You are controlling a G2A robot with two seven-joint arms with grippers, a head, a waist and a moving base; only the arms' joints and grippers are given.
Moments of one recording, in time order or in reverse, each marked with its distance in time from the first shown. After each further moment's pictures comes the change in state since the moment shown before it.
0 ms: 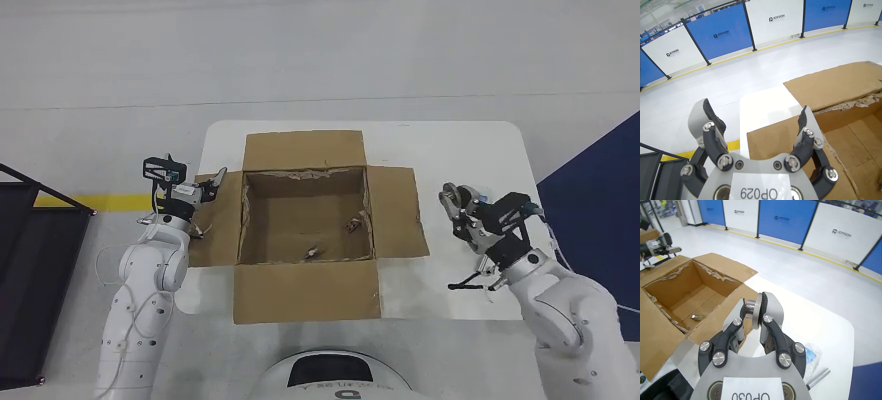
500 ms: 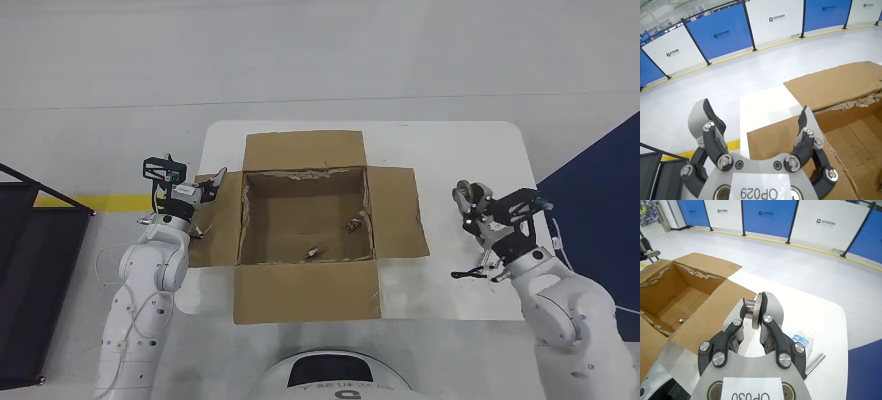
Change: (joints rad) left arm 0.000 0.000 0.000 0.000 0.000 0.000 0.000; right arm 0.043 -0.003 0.022 0.117 0.021 0.092 -0.010
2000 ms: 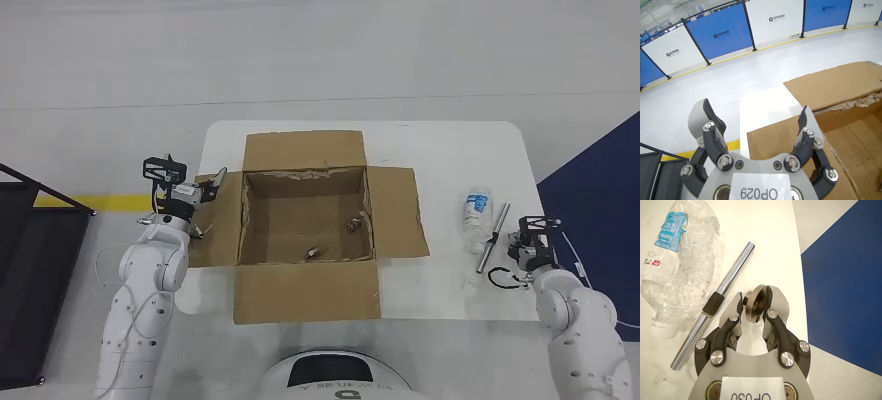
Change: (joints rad) left arm 0.000 0.000 0.000 0.000 0.000 0.000 0.000; right arm 0.137 0.018 0.042 0.525 -0.222 0.174 0.149
